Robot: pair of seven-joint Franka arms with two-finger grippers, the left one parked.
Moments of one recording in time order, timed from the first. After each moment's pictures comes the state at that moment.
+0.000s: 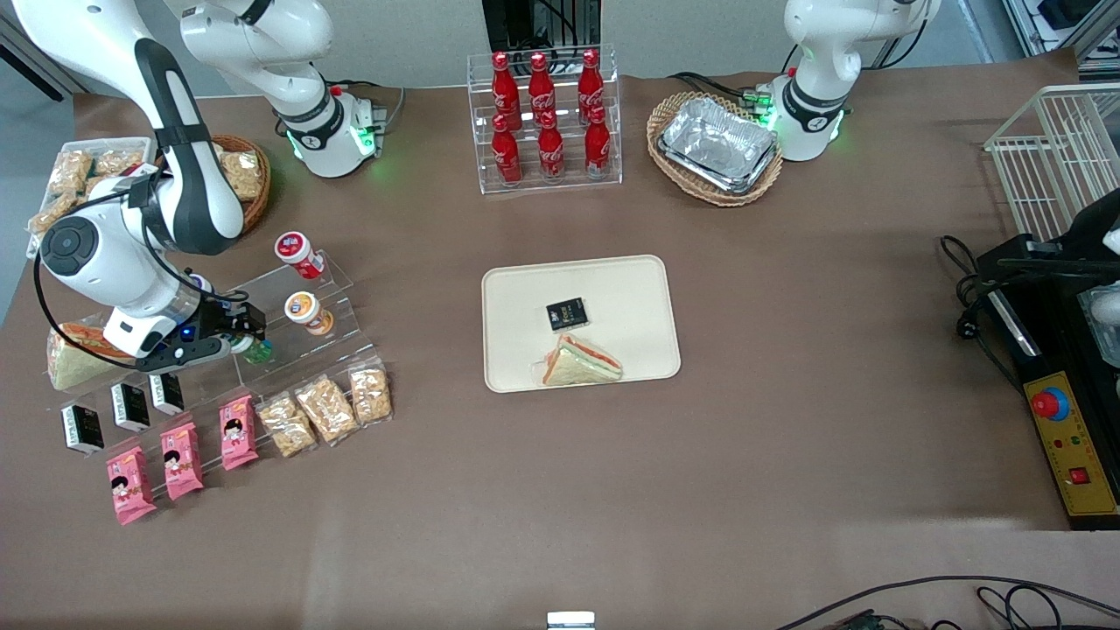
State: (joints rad) arm 0.03 0.07 -0.13 -2.31 0.00 2.39 -0.34
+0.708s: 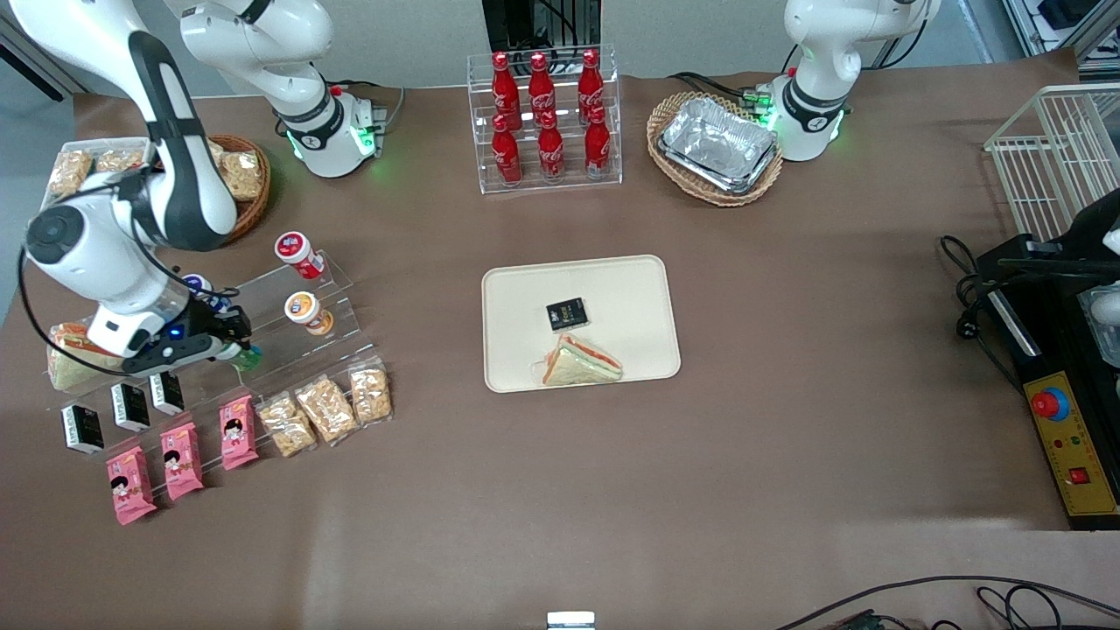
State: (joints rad) arm 0.03 0.03 -0.14 -2.28 0.00 2.39 -0.42
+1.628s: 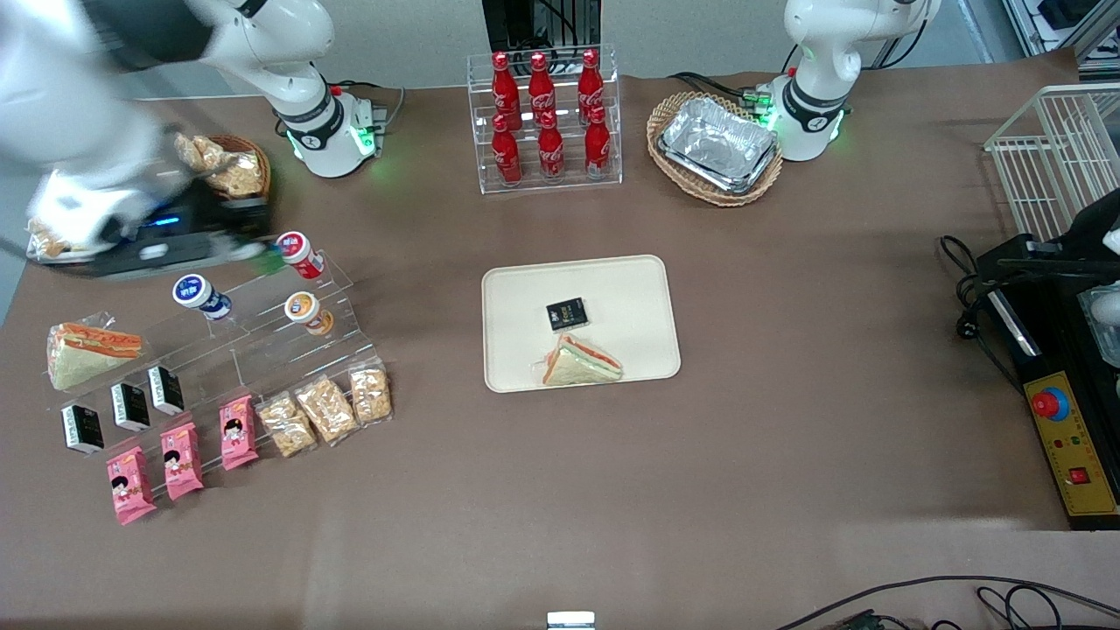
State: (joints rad) arm 0.04 -0.06 0.25 -1.66 0.02 1.50 0.18
